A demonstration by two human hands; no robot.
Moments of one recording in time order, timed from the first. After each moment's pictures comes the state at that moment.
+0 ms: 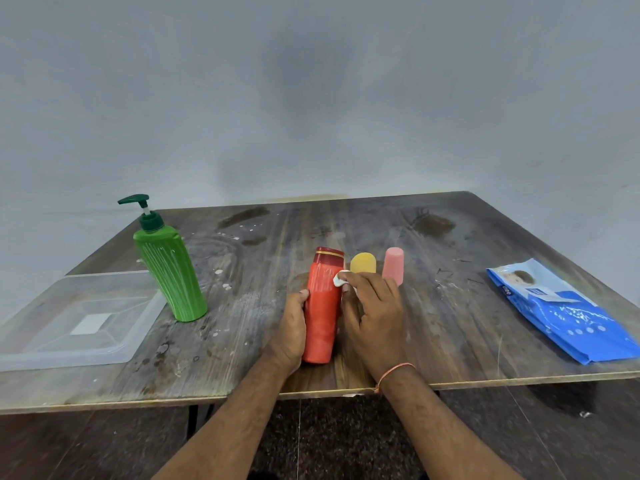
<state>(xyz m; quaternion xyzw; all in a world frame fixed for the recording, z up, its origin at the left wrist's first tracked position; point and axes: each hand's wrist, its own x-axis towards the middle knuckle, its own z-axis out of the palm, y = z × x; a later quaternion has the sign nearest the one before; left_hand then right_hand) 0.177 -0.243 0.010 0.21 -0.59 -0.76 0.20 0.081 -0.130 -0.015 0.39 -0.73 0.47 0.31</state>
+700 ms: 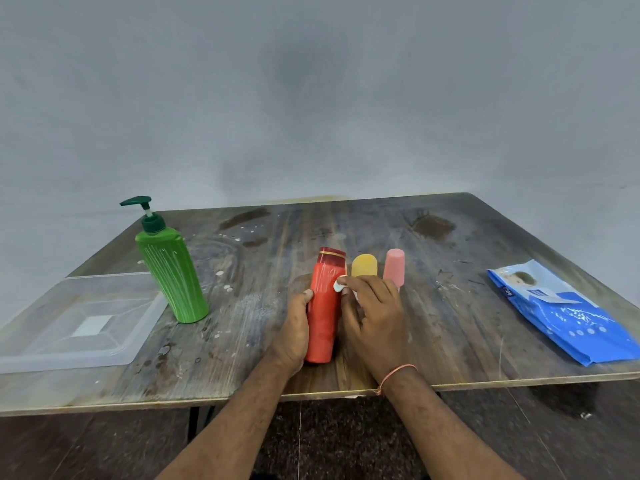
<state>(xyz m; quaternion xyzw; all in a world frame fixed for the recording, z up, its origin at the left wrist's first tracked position) 0.176 -0.242 0.010 0.21 -0.60 -0.75 0.19 0.082 -0.130 -0.015 0.40 -0.72 0.46 0.32</state>
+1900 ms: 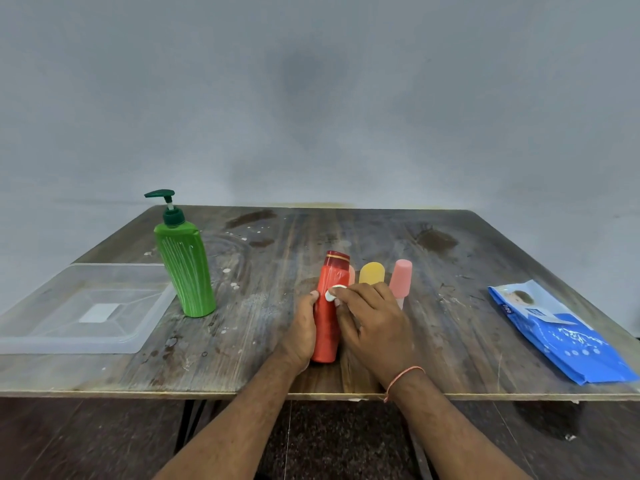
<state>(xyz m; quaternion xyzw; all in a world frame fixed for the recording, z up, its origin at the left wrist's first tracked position) 0.185 -0.235 0.025 0.20 -0.58 -0.76 0.20 0.090 -0.126 0.002 0.50 -0.71 0.36 0.34</state>
